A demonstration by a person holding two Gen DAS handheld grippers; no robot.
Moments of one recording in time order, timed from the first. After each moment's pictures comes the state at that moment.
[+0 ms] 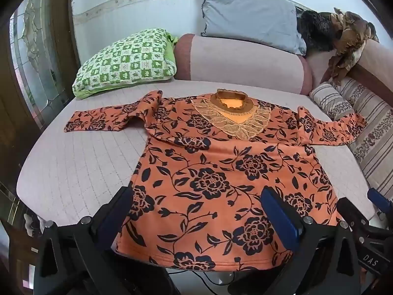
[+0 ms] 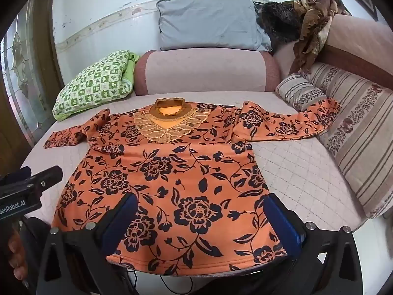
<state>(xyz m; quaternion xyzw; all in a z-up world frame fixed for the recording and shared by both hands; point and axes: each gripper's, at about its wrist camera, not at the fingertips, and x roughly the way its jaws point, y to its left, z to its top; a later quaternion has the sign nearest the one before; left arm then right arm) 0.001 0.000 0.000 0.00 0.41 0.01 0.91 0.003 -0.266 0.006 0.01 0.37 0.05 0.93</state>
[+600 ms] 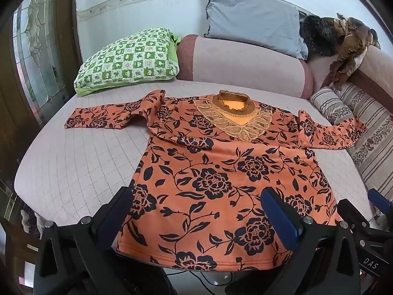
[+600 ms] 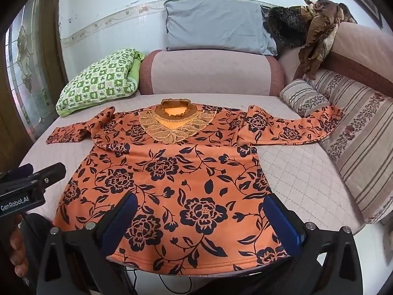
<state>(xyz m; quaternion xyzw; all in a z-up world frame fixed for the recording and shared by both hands) -0.002 0.010 -0.001 -0.02 0.39 0.01 0.92 -0.001 -0.251 0.012 0.00 0.37 0.05 0.93</state>
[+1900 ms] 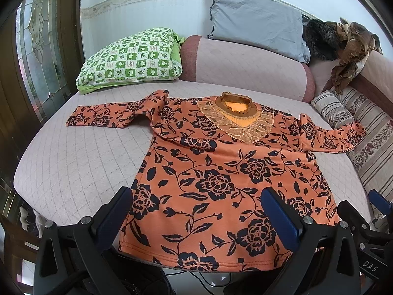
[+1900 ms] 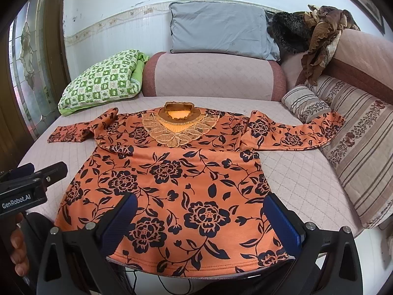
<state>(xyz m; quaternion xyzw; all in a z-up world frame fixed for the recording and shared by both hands) -0.003 0.019 0.001 -0.03 0.39 0.01 0.92 -0.003 -0.240 0.017 -0.02 0.36 0.06 0.93</state>
